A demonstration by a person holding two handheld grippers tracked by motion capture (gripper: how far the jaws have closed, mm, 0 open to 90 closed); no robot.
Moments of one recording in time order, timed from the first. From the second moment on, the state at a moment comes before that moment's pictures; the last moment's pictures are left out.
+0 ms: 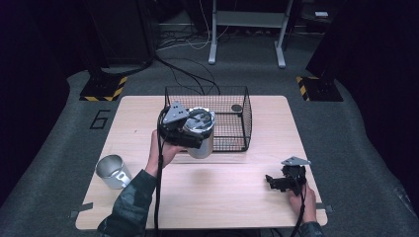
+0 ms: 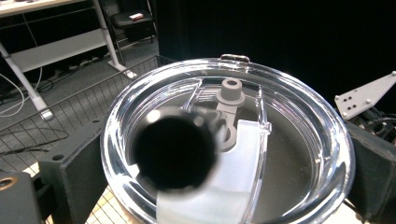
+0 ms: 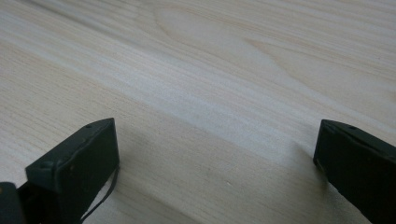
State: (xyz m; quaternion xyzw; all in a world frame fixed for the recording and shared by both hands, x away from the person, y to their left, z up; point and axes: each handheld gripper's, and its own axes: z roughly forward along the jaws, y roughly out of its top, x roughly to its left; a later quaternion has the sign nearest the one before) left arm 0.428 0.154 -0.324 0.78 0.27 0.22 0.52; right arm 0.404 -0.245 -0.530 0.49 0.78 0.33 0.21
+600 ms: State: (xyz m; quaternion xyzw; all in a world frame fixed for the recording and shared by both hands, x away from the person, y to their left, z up) left arm 0.450 0.141 -0.309 0.78 0.27 0.22 0.52; right arm 0.404 -0.244 -0.530 0.49 0.78 0.33 0.21
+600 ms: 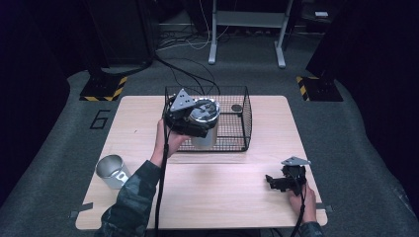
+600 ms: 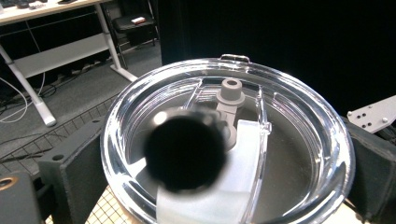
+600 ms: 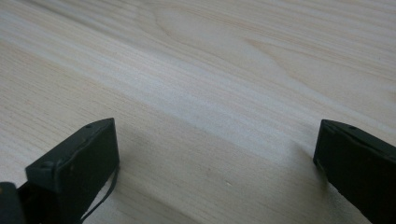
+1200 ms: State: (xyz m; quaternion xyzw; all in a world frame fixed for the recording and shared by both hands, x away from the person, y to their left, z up) left arm 0.473 0.124 -0.303 0.78 0.27 0.23 0.52; right arm 0.404 -0.244 -0.530 0.49 0.78 0.33 0.21
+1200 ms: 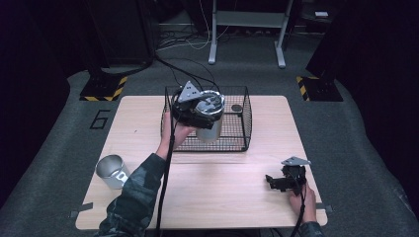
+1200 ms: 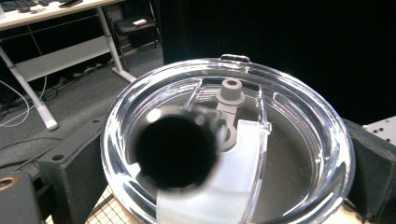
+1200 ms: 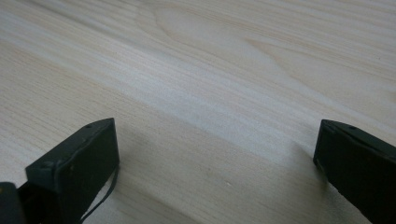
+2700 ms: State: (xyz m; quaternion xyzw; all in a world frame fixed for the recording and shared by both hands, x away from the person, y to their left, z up) left arm 0.533 0.099 -0.319 0.77 0.30 0.24 0.51; right arm 0.404 -0.244 -0.530 0.49 0.78 0.33 0.20
